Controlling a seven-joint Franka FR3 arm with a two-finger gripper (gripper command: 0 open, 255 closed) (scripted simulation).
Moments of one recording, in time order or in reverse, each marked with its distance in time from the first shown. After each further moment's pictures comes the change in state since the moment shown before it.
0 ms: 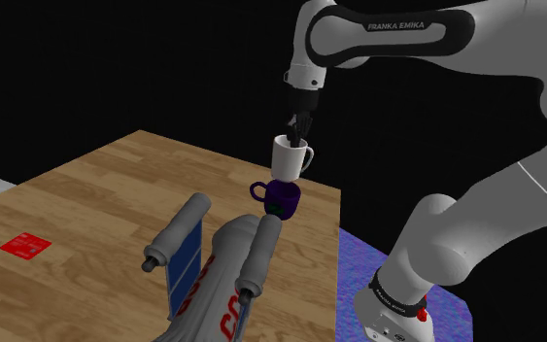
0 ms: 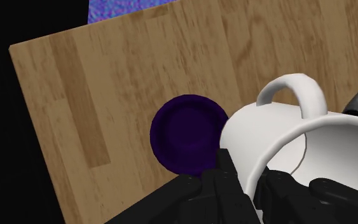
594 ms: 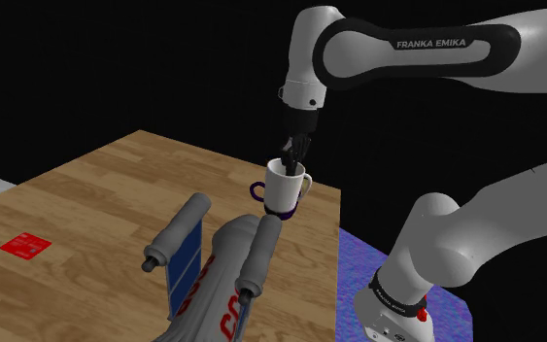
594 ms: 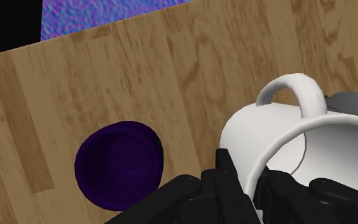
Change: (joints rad) arm 0.074 -0.132 0.135 -0.154 0.088 0.036 0.169
